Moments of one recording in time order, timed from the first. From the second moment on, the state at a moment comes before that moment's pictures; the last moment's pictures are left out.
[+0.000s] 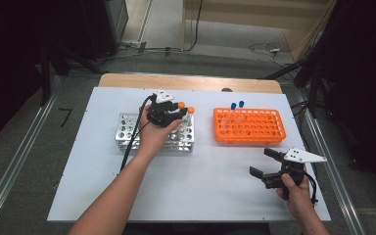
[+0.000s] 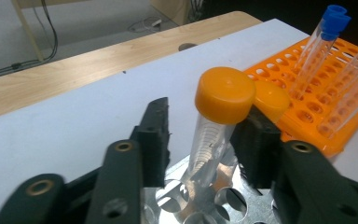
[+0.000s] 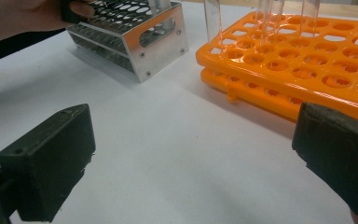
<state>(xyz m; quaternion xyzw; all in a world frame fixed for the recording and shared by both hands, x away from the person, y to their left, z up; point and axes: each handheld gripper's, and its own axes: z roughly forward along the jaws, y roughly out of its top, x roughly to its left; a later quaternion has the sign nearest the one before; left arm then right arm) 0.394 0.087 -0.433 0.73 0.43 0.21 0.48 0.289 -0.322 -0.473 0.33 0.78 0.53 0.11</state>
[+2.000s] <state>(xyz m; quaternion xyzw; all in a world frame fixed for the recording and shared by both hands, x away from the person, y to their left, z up) 0.265 0.138 -0.451 0.70 0.36 0.14 0.60 0.389 -0.253 -0.480 0.44 0.73 0.49 0.20</state>
